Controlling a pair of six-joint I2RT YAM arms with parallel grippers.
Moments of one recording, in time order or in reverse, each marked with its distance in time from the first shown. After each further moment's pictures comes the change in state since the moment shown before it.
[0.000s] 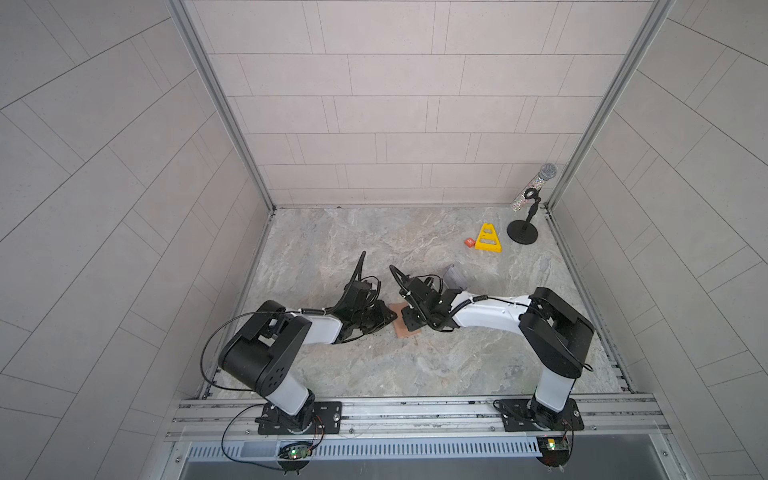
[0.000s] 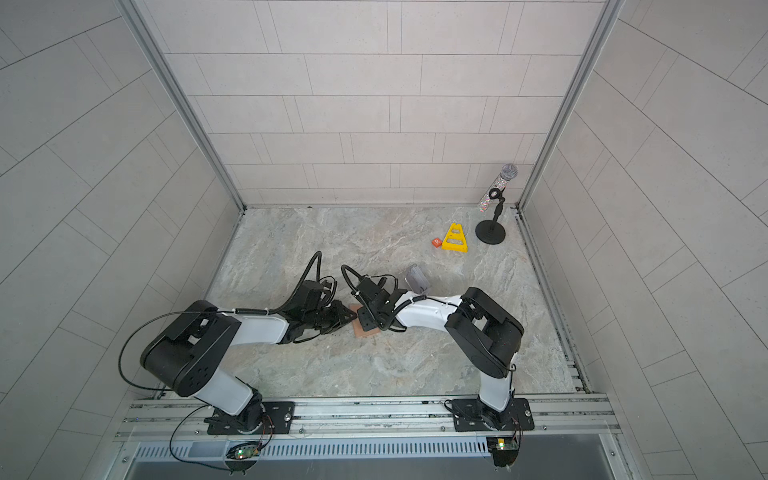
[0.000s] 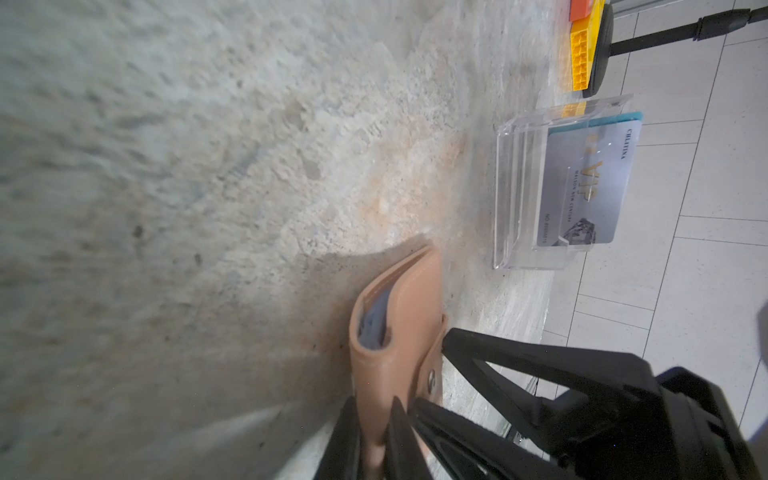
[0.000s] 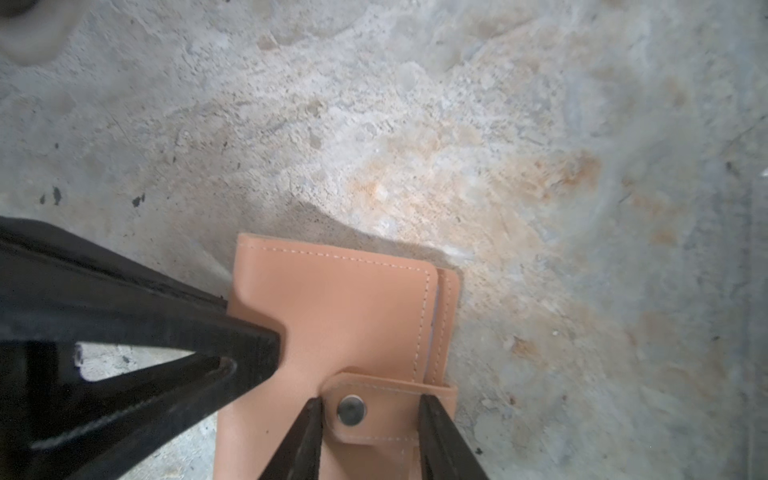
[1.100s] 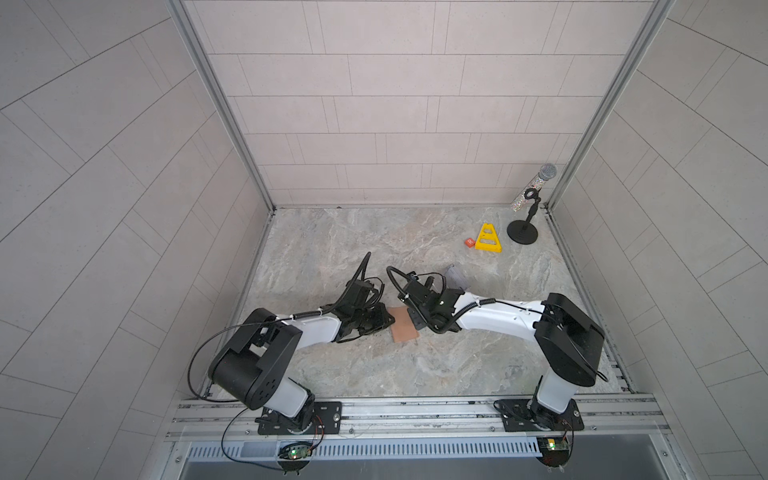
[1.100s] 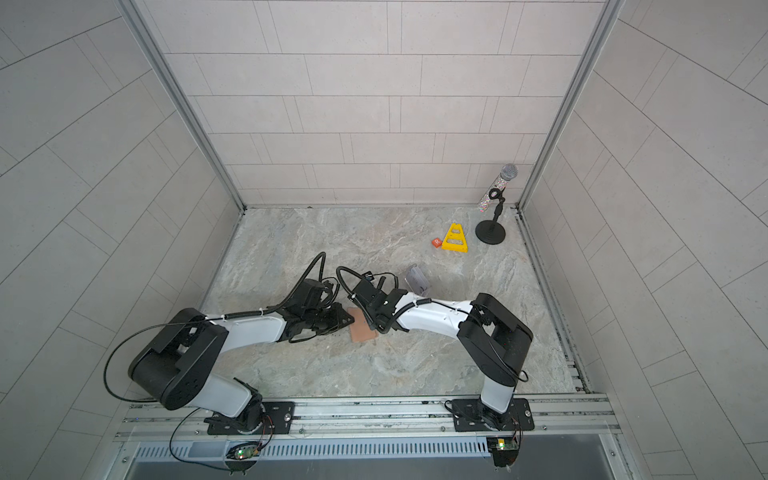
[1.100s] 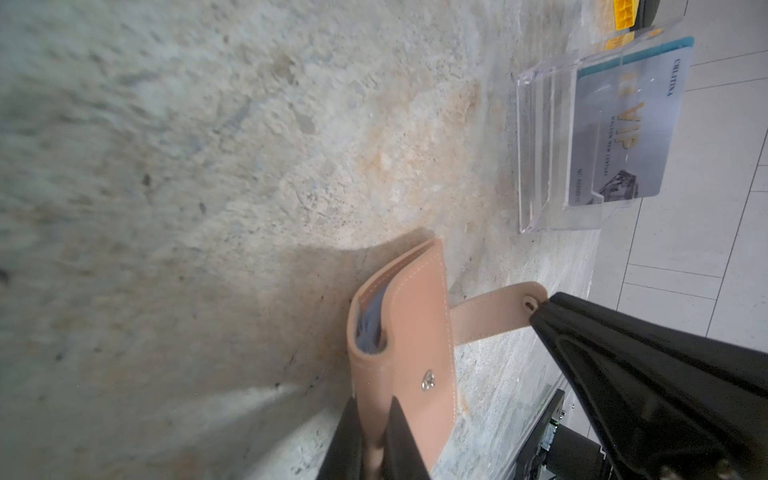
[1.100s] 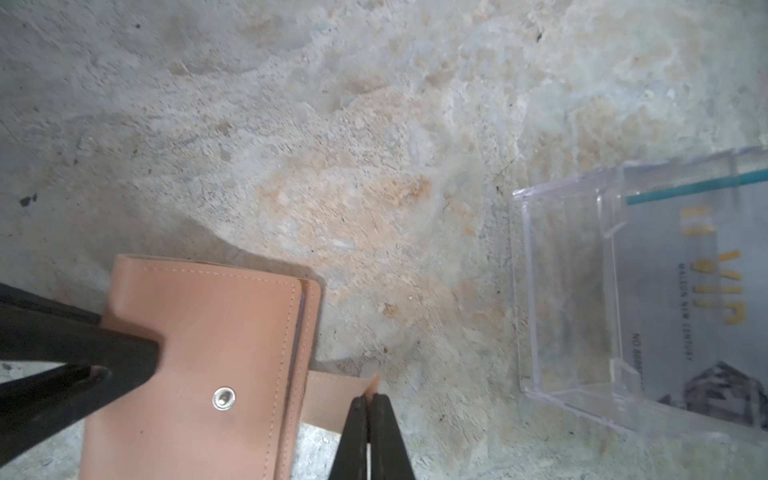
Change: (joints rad) left arm -0.010 -0.077 0.054 -0.245 -0.022 0.151; right arm 0.031 -0.083 0.011 -0.167 0.251 -0.026
